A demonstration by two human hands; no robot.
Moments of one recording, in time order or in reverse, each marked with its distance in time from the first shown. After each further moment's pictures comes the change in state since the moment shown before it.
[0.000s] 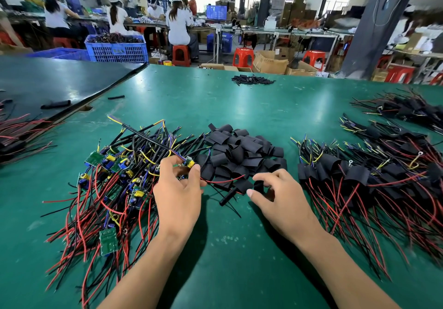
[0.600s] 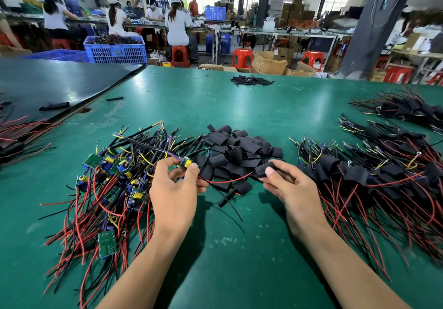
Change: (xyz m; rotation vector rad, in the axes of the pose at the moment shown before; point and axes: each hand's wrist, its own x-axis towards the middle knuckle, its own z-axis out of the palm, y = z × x) left_hand 0.002 0.005 -0.002 -0.198 -0.010 -0.082; right_hand 0.010 -0.004 -0.005 1.048 0.222 0.403
